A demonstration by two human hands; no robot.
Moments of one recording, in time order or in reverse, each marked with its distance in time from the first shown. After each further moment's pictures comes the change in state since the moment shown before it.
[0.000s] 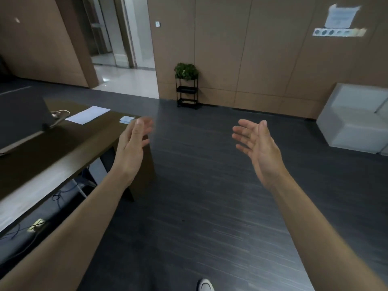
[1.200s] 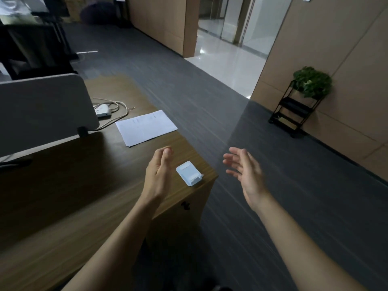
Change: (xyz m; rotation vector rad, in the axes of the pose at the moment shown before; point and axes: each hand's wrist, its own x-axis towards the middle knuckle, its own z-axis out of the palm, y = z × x) left_hand 0.684 -0.388 -0.184 0.091 0.600 -0.378; right_hand 0.768 0.299 0.492 -0.084 -0.449 0.287
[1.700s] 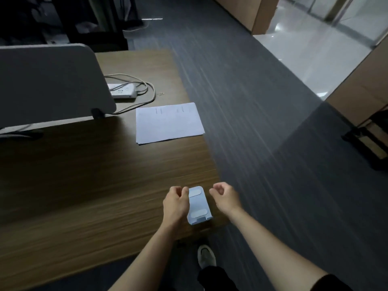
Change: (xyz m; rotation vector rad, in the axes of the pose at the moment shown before) left_hand 0.146 -0.142 0.124 0.168 0.308 -0.656; right_hand 0.250 0.160 0.059 -0.705 -0.488 0.307
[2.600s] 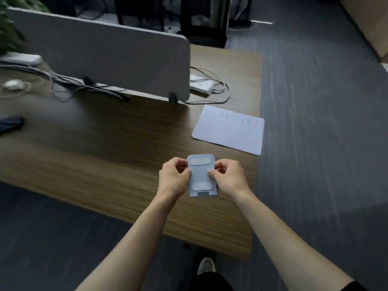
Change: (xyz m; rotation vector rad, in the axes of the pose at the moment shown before) left_hand -0.003 0.051 -0.076 -0.190 0.477 0.032; right_hand 0.028 -0.136 0.018 -0.188 -0.288 -0.477
